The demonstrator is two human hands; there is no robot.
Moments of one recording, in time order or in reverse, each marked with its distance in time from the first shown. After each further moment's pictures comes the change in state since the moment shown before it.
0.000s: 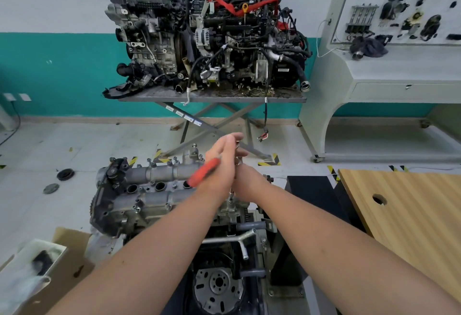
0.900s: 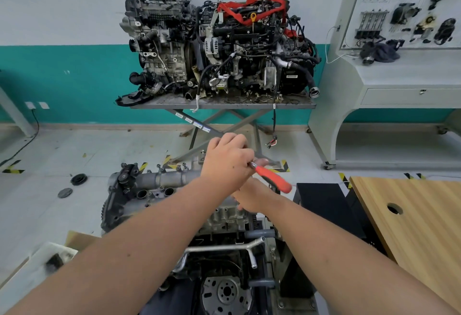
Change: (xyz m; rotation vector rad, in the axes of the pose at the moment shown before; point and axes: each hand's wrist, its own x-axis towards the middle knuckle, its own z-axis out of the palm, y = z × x) left_hand 0.027 0.012 -0.020 1.405 -0.177 0.742; right_hand 0.002 -0.002 0.012 0.180 -0.066 0.053
